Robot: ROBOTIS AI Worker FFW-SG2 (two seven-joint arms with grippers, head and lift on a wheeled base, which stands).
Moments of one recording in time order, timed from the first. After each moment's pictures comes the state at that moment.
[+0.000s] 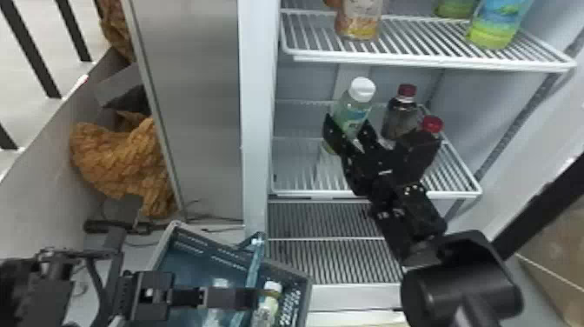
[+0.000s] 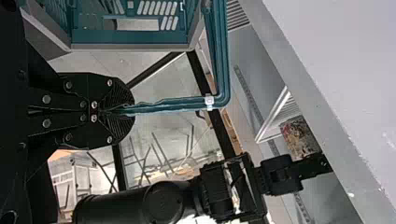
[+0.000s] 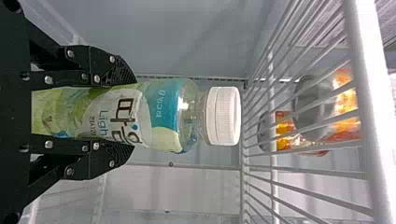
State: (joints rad) left arm 0.02 0.31 0.07 -1.95 1.04 1.57 -0.47; right arm 0.03 -0.13 0.13 -1.78 -0.10 0.07 0.13
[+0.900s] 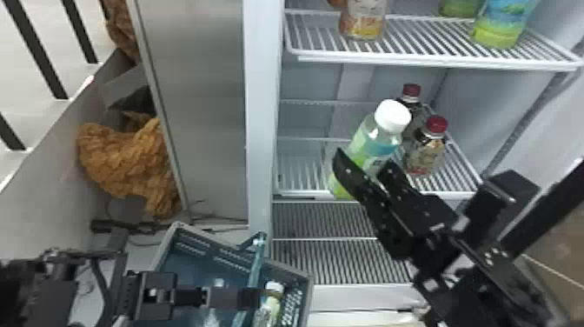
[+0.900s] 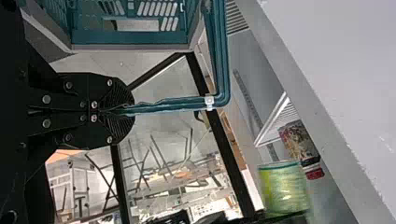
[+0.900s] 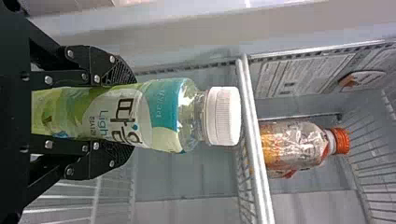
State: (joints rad) left arm 0.02 0.30 0.08 -1.95 1.03 1.57 -0.47; right arm 0.46 -0.17 0.05 -2.39 -0.23 0.35 0.21
